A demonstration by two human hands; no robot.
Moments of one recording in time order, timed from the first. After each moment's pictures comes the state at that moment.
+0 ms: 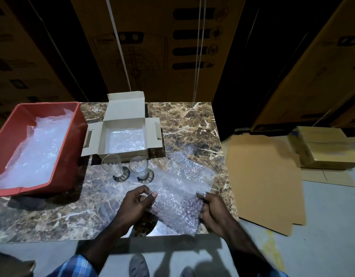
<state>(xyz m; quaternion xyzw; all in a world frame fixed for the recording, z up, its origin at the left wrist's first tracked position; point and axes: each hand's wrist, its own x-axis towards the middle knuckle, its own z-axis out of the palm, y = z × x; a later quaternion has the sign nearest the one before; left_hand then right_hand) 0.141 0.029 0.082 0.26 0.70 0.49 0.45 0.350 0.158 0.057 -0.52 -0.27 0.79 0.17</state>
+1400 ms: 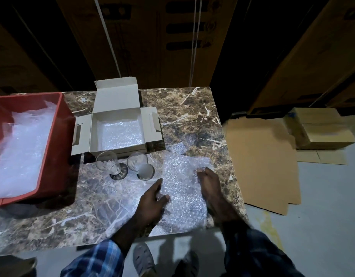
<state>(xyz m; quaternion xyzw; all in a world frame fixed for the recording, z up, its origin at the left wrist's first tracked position) 0.137 0.058 -0.017 0.31 0.74 0.36 0.48 0.295 0.196 0.016 -0.62 -0.49 0.57 0.24</state>
